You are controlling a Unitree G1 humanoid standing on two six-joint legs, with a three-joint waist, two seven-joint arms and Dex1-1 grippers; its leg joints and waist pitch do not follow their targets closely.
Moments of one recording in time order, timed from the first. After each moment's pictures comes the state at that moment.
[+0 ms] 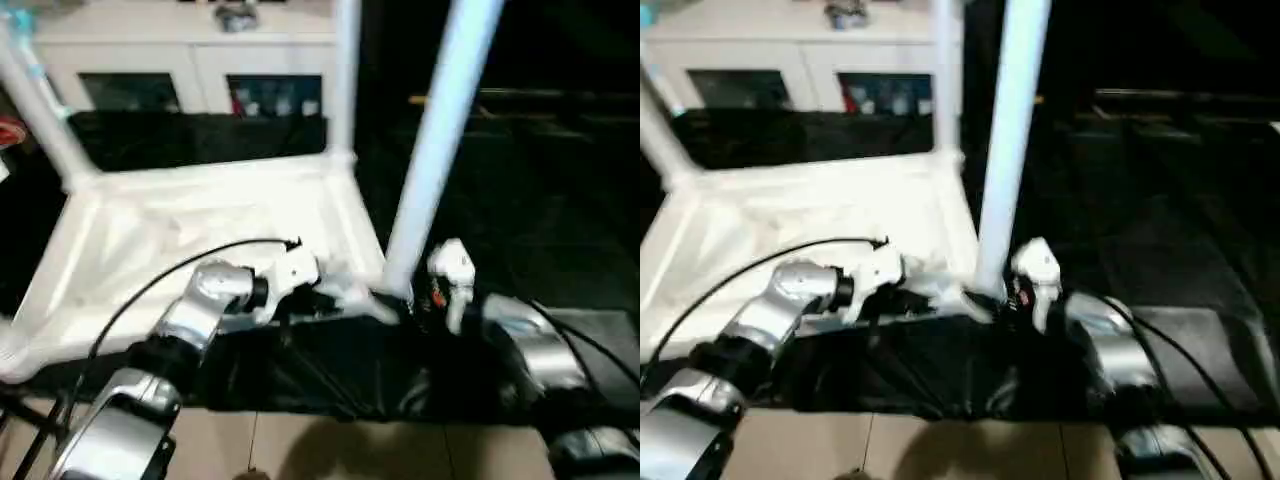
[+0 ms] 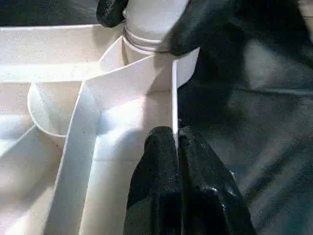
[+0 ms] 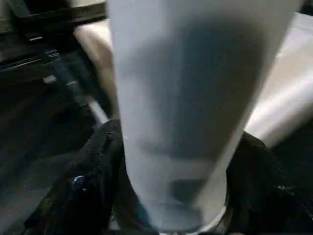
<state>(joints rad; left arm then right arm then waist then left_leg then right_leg) -0.62 0.29 -0.29 0.71 0.04 -0.06 -1.23 -0.38 -0.34 0.10 0.58 0.16 -0.07 1.11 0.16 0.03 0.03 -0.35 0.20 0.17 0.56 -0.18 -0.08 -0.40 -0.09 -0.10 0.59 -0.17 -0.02</state>
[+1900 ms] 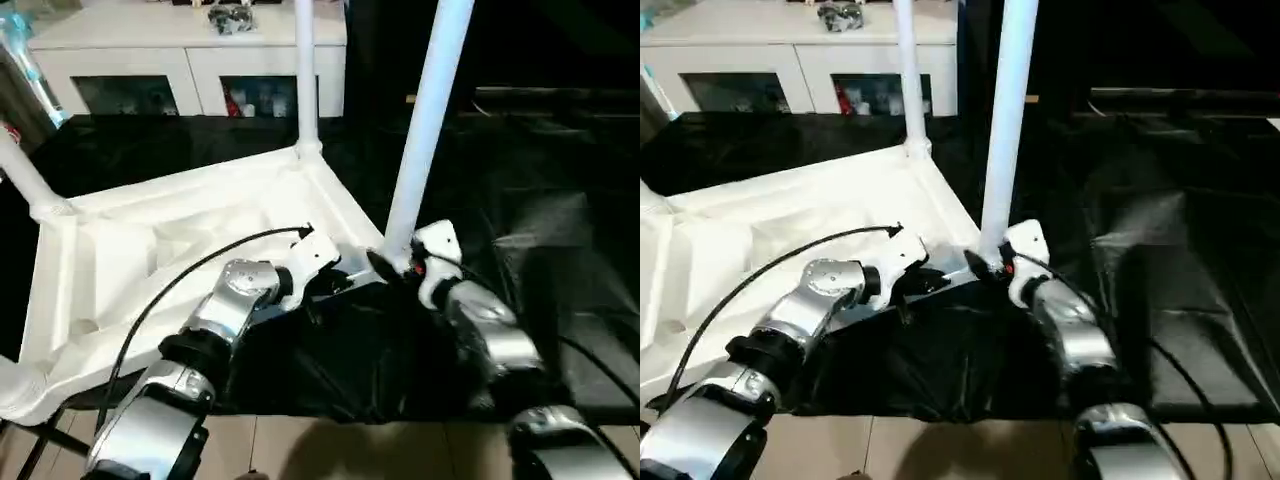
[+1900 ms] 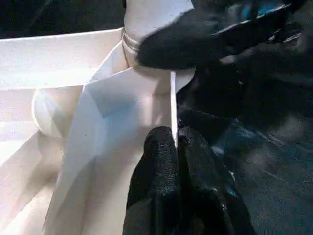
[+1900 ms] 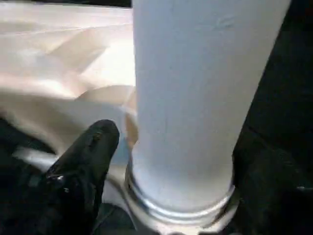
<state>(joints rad) -0.66 0.16 -0.24 0.79 0.10 0.01 -0.92 -0.48 -0.20 0.03 0.71 0.08 -0.08 0.66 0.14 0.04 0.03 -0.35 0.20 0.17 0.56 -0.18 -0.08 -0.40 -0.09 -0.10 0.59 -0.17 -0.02</state>
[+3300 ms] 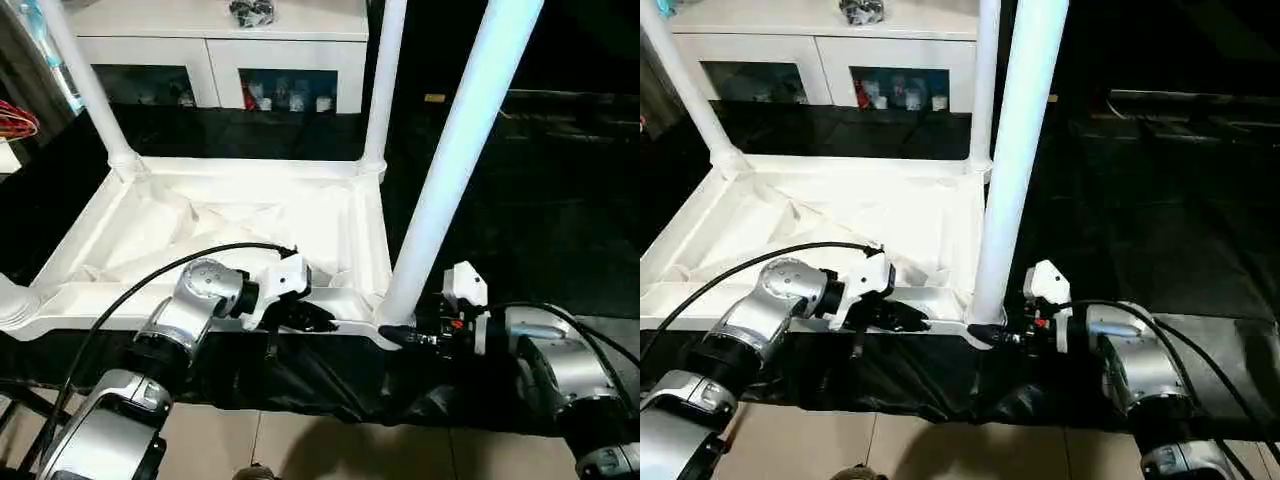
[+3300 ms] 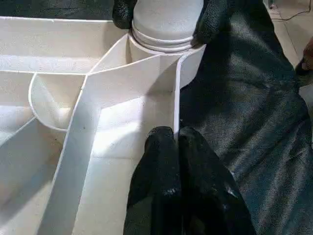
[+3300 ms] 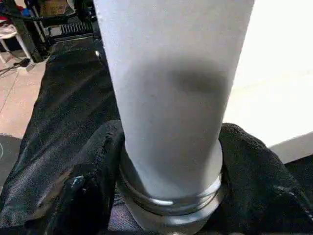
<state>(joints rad) -0.62 0.29 -0.28 0.72 0.04 -0.09 -1.31 -0.34 -0.40 0.12 0.51 0.20 -0.05 1.23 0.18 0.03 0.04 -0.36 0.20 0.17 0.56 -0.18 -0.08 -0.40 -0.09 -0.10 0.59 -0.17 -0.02</state>
